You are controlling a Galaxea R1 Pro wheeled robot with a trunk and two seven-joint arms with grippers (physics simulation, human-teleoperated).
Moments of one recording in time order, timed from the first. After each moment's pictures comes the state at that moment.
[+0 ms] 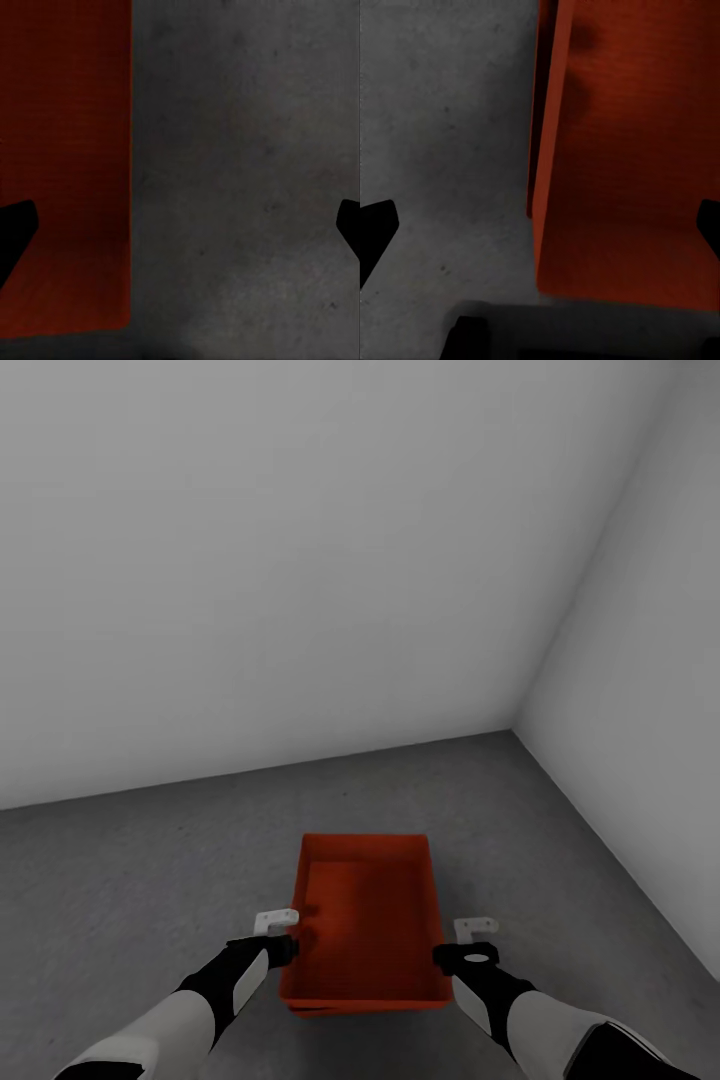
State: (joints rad) left arm -0.69 -0.10 -0.01 -0.26 0.14 0.25 0.13; right arm -0.74 0.08 0.67 -0.07 -0.60 0.01 -0.28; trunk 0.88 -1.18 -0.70
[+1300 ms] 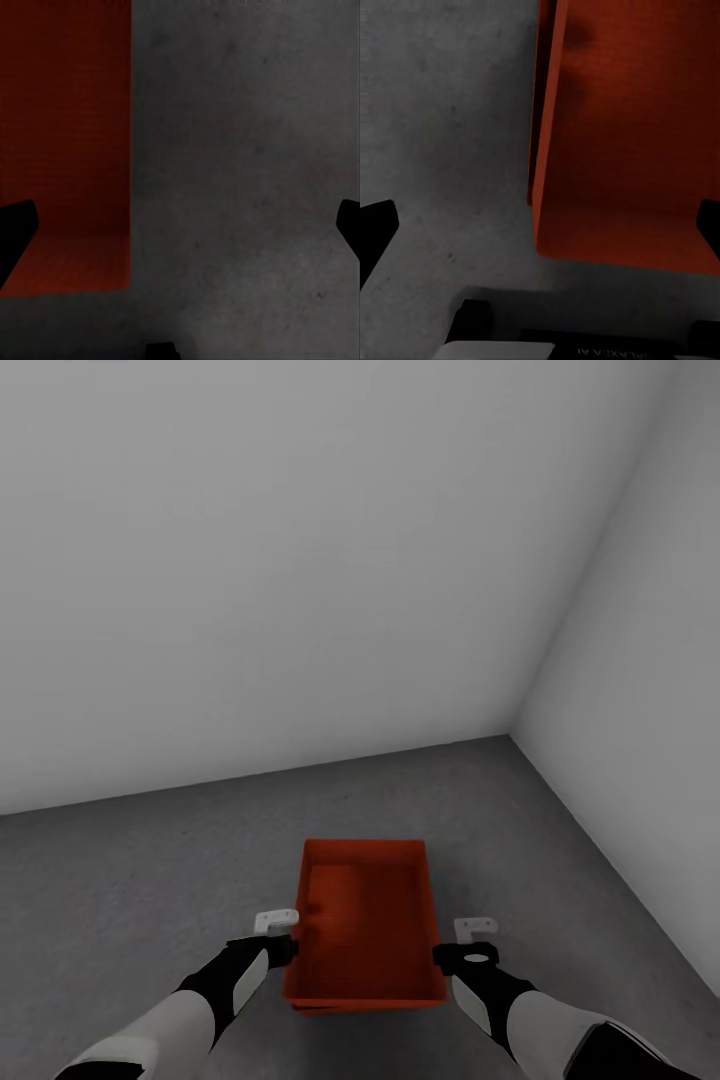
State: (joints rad) left arm -0.69 -0.10 -0.01 -0.26 0.14 0.25 0.13; right arm -0.74 0.08 0.67 -0.07 -0.60 0.00 -0.28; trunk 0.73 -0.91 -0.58
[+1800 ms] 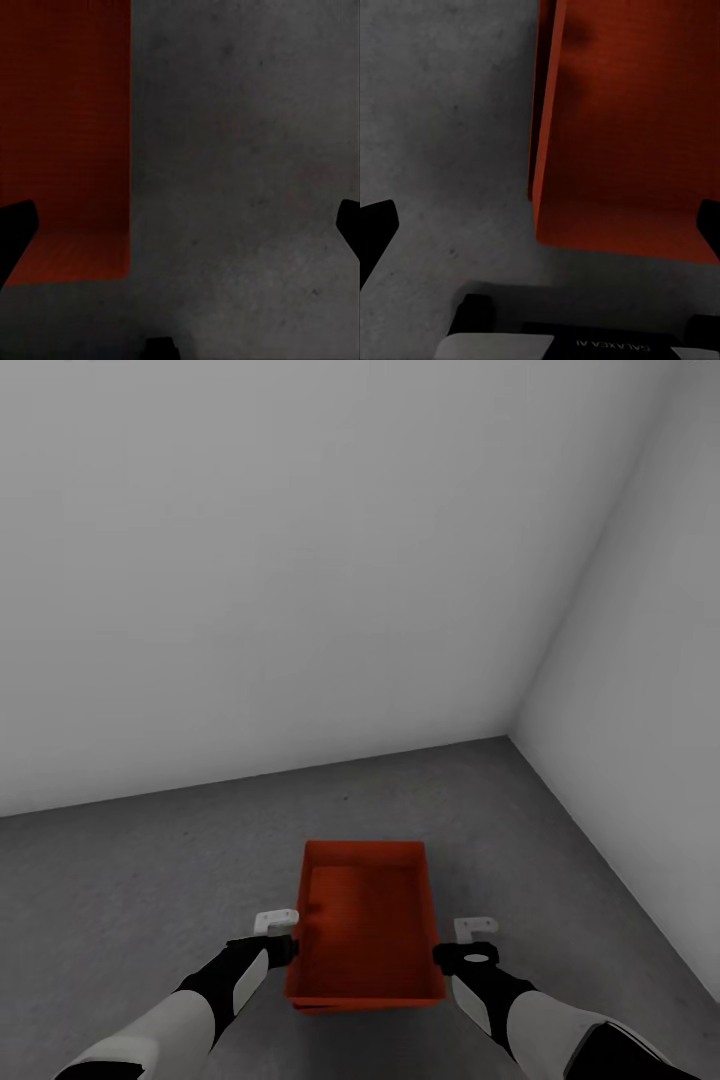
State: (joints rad) left arm -0.69 -0.10 -0.01 -0.26 0.14 0.25 0.13; right arm -0.74 0.08 0.67 -0.07 -0.60 0.00 -0.28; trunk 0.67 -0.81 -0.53
